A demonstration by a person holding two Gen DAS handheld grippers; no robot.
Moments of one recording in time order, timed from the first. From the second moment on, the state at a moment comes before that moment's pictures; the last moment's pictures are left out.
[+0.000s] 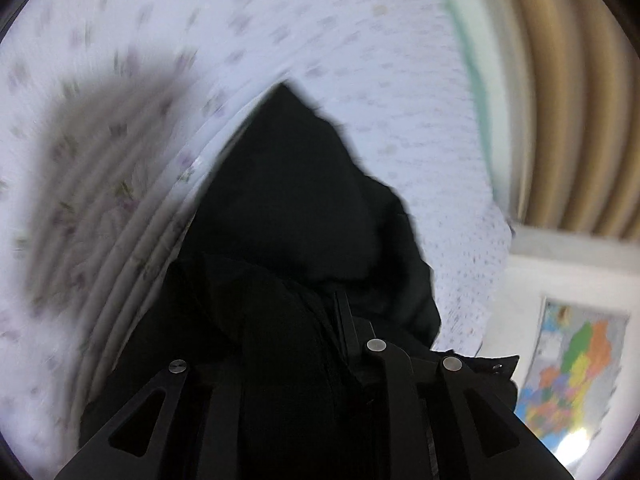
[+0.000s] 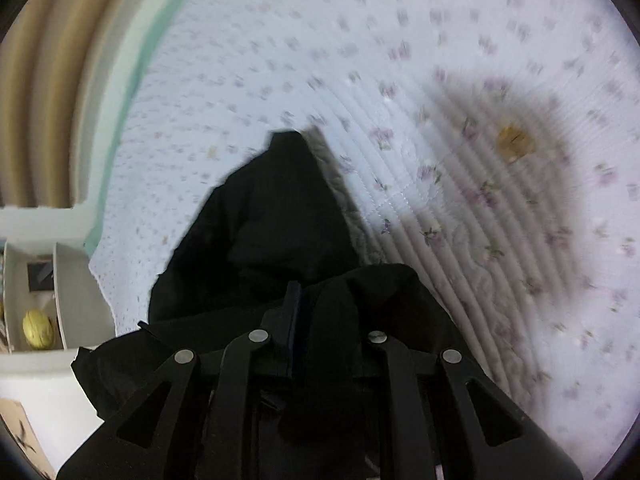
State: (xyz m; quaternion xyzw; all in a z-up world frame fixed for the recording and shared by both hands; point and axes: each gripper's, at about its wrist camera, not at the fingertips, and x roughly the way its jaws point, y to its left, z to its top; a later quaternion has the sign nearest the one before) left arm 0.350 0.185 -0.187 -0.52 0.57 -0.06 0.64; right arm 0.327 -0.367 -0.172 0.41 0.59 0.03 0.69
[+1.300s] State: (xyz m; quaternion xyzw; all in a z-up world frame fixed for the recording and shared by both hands) left arm 0.387 0.172 -0.064 -0.25 0.54 -0.11 0.79; right arm 0.341 -0.373 -0.053 0.20 0.54 0.15 0.80
